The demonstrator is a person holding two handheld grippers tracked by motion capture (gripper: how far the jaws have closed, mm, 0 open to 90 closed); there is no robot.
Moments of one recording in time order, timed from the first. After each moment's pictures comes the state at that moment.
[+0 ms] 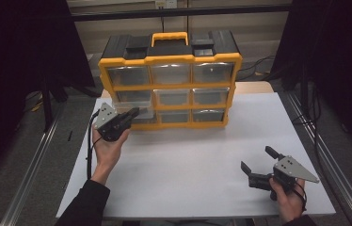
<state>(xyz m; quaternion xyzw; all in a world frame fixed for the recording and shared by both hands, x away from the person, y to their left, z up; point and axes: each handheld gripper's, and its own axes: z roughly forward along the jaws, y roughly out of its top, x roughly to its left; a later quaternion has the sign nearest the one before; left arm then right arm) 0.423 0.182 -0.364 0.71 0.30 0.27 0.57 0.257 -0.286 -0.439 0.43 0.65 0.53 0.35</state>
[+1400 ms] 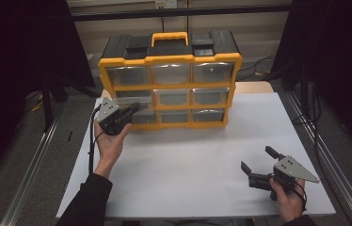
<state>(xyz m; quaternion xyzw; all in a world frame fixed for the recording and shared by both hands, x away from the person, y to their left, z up) 0.439 0.178 -0.362 0.71 0.32 0.28 0.57 0.257 -0.286 -0.439 0.43 0.65 0.53 0.35</state>
